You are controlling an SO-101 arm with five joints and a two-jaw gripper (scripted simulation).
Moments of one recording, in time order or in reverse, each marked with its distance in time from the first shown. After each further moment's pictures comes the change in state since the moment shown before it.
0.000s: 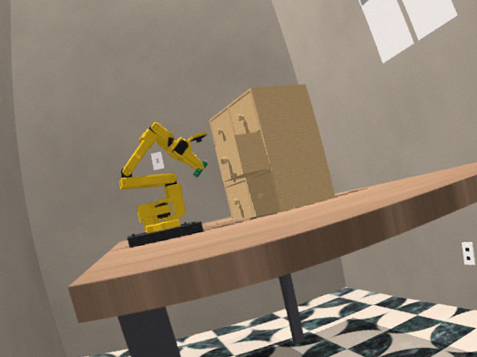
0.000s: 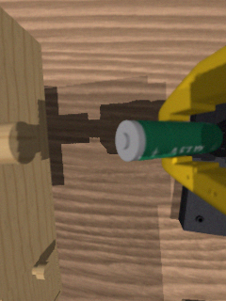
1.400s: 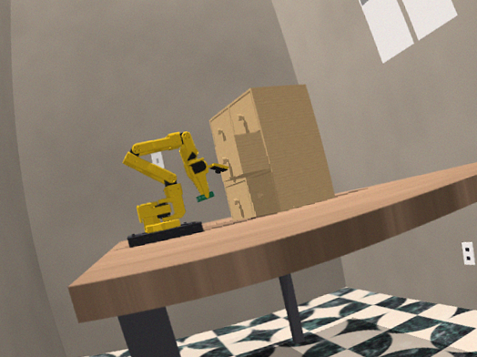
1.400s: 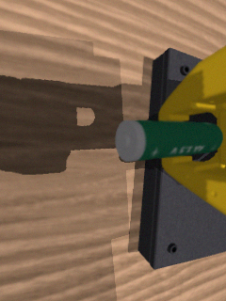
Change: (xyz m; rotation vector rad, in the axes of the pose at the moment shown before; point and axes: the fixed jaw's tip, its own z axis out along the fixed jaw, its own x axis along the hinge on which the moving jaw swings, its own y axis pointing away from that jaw) arm 0.050 -0.001 0.054 0.000 0.545 0.008
